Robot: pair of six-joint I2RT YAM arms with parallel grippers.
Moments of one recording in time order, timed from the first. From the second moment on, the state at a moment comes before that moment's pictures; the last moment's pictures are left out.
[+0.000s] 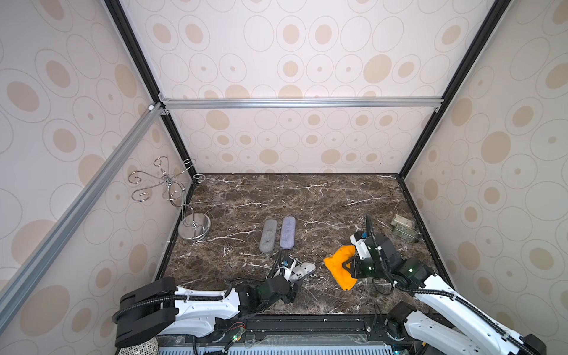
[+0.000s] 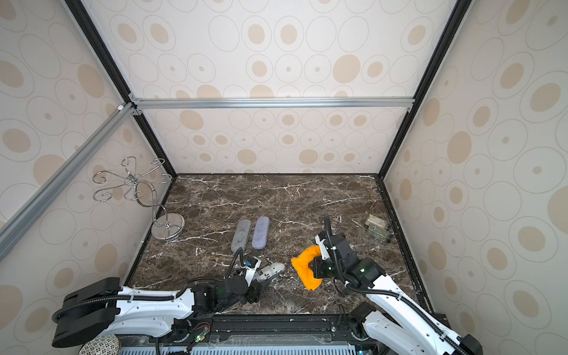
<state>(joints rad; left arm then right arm) -1.25 1.17 0.29 0.22 -0.40 -0.53 0.59 0.80 0.61 -0.70 -0.18 0.52</state>
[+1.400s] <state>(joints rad) -1.37 1.48 0.48 0.22 -0.09 -0.62 0.59 0.76 0.59 -0.81 -0.03 0.56</state>
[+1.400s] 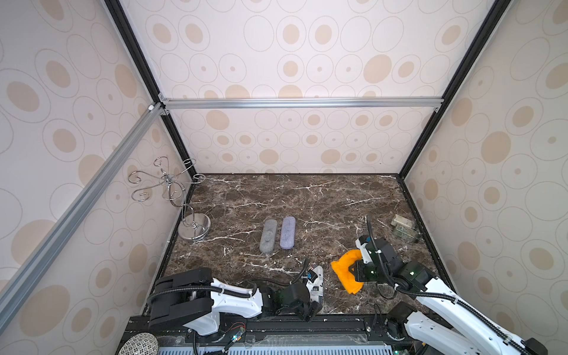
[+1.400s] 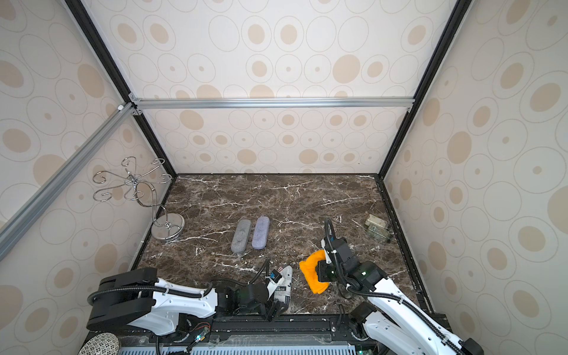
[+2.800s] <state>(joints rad) -1.16 1.59 0.84 0.16 -0.09 -0.26 0.59 0.68 0.72 -1.04 0.27 0.66</state>
